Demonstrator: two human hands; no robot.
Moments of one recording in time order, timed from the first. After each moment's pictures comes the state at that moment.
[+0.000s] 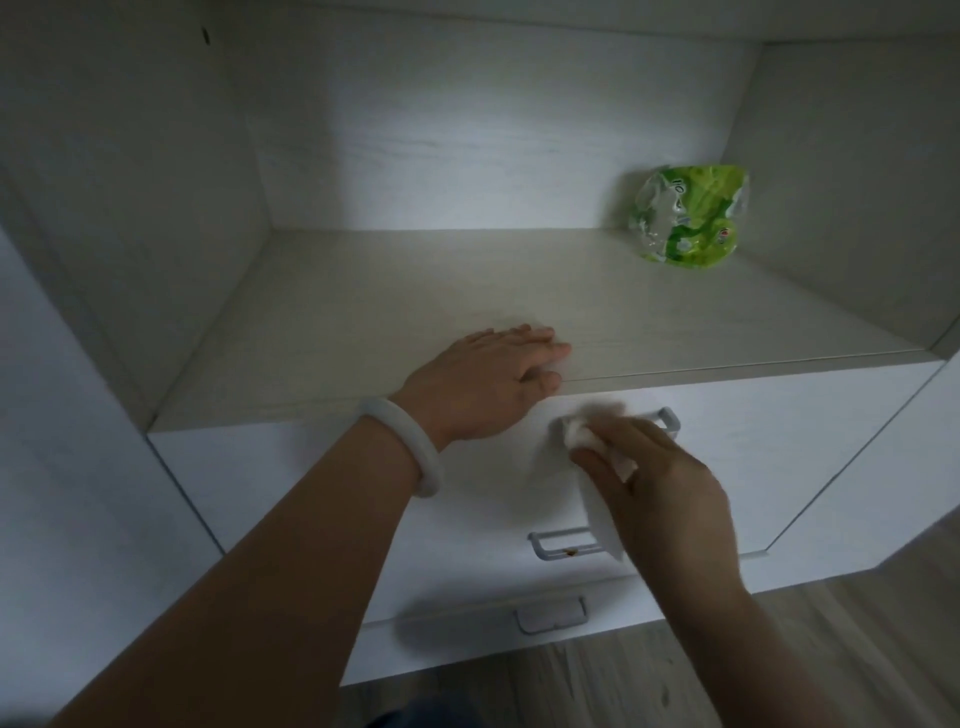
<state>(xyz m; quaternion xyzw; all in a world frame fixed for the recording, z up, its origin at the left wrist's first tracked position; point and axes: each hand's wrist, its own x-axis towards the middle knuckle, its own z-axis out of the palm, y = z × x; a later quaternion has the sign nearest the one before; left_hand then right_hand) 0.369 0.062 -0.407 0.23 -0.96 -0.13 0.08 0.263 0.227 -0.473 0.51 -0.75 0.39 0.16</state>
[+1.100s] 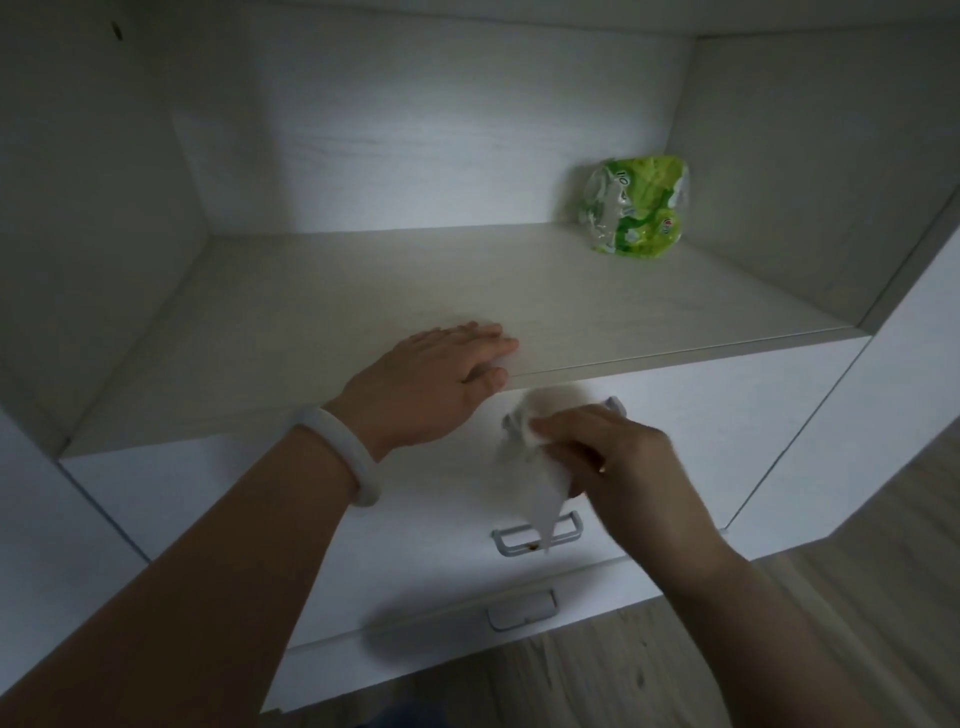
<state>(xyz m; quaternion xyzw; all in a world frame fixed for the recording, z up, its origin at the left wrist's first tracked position) 0.368 0.064 -0.409 0.23 -0.96 -0.11 0.11 0.238 0.235 -0.458 0.59 -0.68 0.43 0.01</state>
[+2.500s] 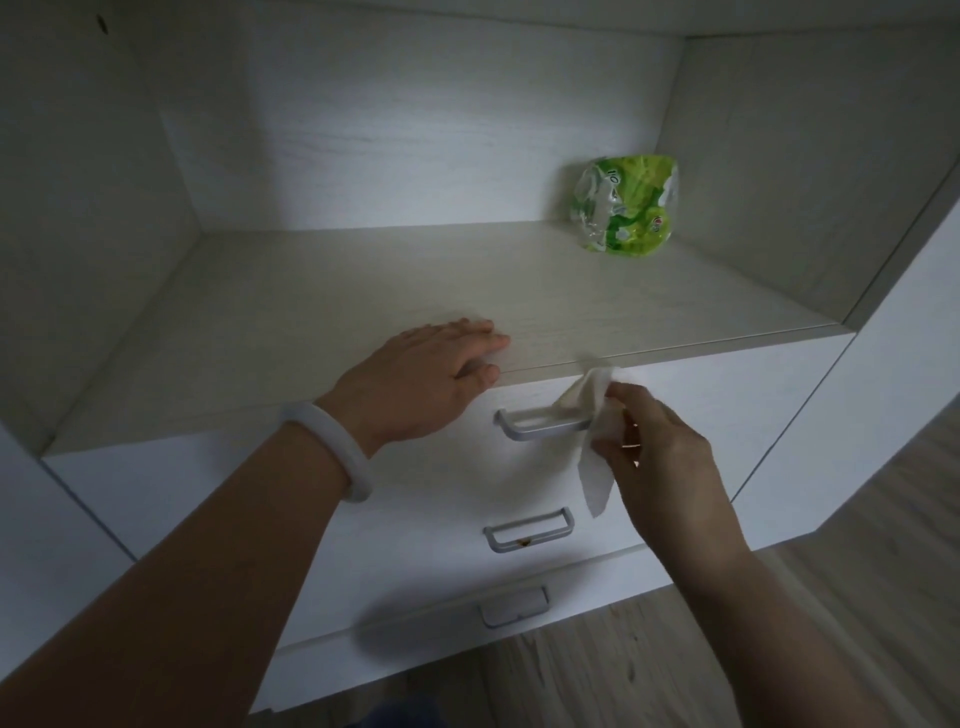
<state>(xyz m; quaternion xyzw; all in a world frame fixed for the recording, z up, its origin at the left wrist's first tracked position) 0.366 0.064 -0.410 0.23 -0.96 -0.11 0.10 0.218 0.250 -0.468 0.48 -0.78 0.39 0.08</state>
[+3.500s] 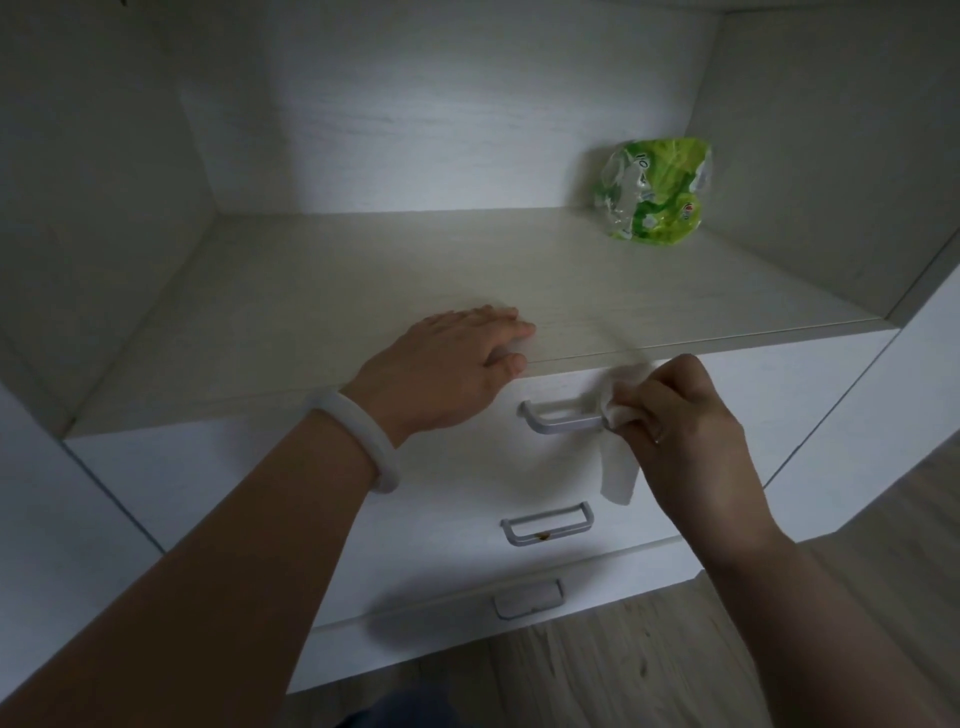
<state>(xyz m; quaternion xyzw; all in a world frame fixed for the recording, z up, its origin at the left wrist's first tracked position) 0.365 0.066 -0.407 0.23 -0.96 -0.11 0.11 0.207 0.236 -0.467 0.54 -0.74 0.38 0.18</state>
